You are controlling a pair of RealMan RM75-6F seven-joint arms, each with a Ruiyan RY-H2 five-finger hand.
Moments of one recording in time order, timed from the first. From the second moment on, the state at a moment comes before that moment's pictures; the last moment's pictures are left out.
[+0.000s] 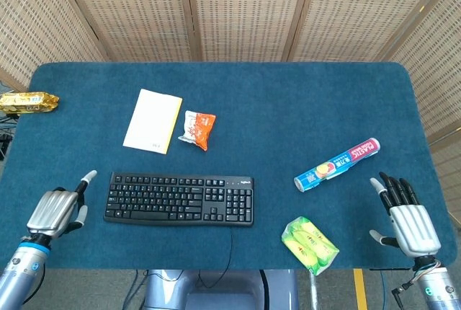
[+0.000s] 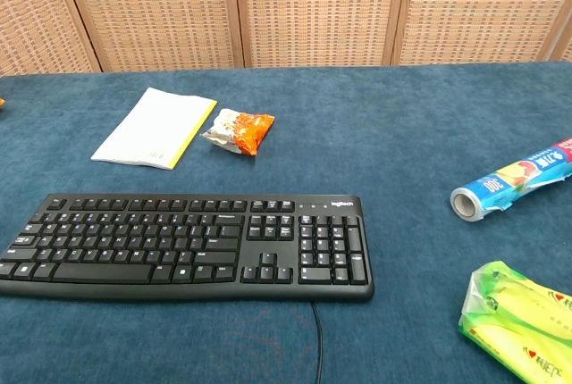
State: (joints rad) left arm -0.29 -1.00 -0.05 -2.03 1.14 1.07 0.45; right arm 0.12 -1.11 0.01 -1.64 -1.57 1.41 -0.04
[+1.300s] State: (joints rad) left arm -0.85 -1.07 0.13 -1.97 0.31 0.83 0.69; right arm 0.12 -1.09 0.01 -1.64 -1.56 1.42 0.00
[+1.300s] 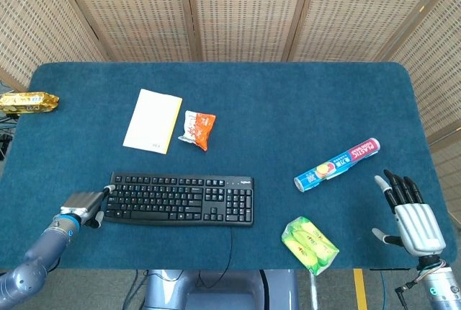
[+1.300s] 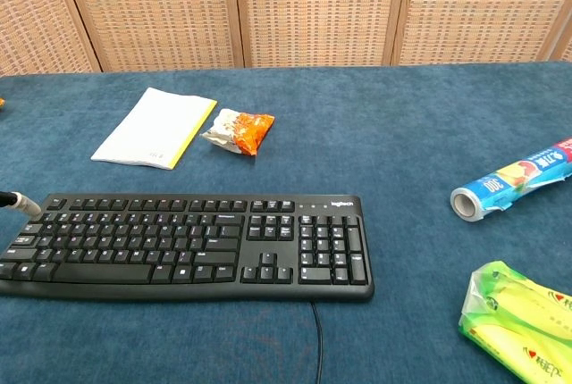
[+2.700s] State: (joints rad) left arm -0.93 -1.09 0.18 -1.96 0.32 0.84 0.60; right arm 0.12 -1.09 0.01 -1.64 -1.57 1.42 0.00
